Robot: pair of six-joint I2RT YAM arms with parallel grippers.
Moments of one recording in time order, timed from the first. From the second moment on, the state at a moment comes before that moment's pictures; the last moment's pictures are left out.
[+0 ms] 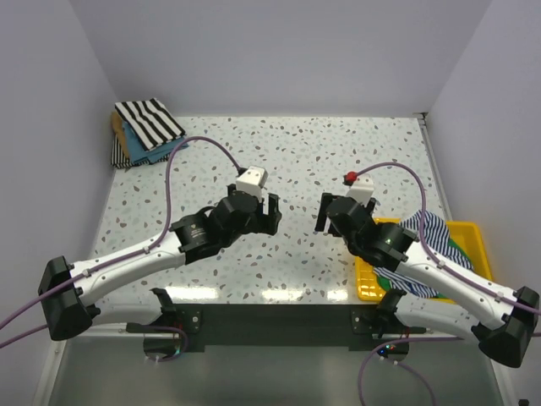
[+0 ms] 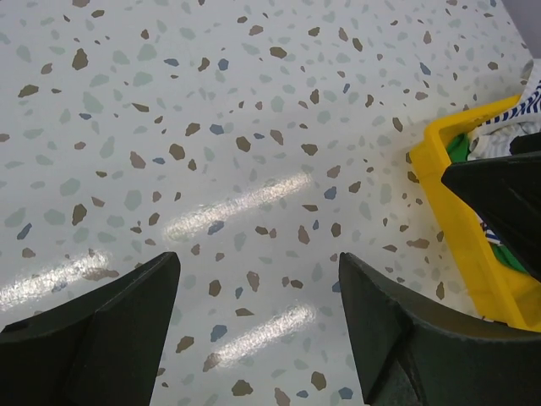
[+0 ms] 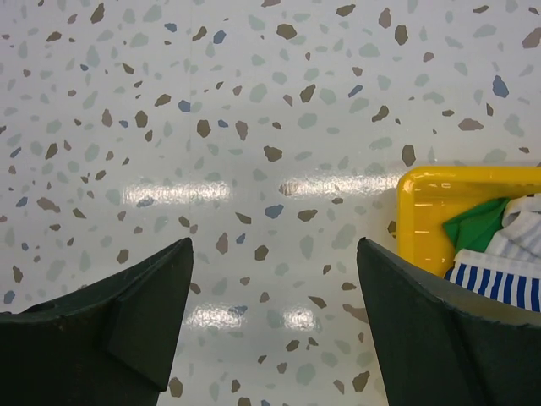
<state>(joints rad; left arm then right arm) -1.00 1.17 0.94 -0.29 -0.41 -0.51 0.88 0.97 0.86 -0.64 0.66 0.71</state>
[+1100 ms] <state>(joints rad) -0.81 1.07 0.89 -0.30 -0.05 -0.49 -0.15 1.23 0.76 -0.86 0.40 0.85</state>
